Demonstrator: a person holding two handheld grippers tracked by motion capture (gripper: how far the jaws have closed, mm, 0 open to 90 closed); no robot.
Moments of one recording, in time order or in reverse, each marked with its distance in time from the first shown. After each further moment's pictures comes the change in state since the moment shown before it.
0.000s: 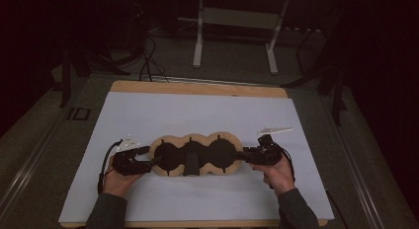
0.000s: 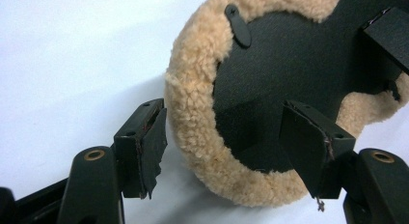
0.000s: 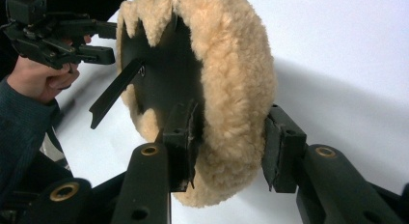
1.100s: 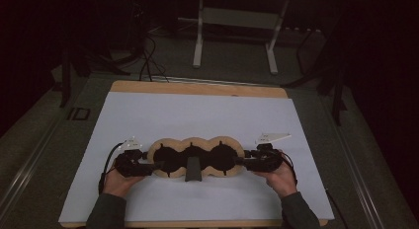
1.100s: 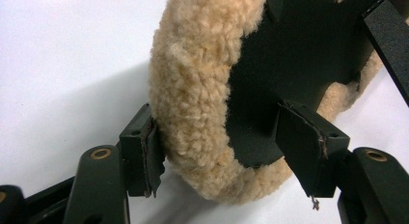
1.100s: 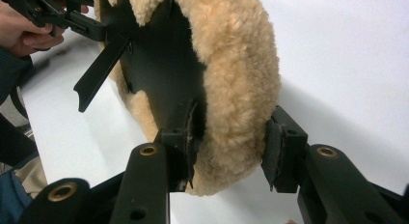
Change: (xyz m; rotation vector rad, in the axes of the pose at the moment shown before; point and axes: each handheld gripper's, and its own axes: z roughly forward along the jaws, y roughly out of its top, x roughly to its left) left arm 0.003 -0.005 0.007 0.051 -0.136 -0.036; right arm 0.004 -0.014 -0.001 0.009 -0.048 -0.203
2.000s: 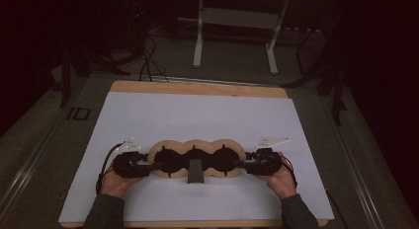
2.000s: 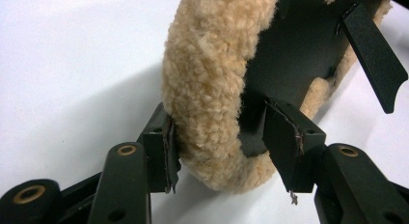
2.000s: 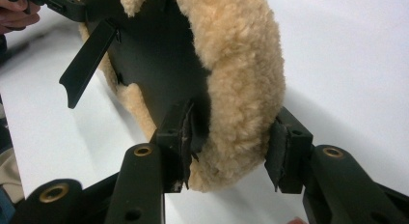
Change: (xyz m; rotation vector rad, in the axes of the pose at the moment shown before) left arm -0.005 0.000 -0.007 0.006 -0.004 0.058; right arm -0.005 -0.013 0.006 0.000 -0.031 -0.044
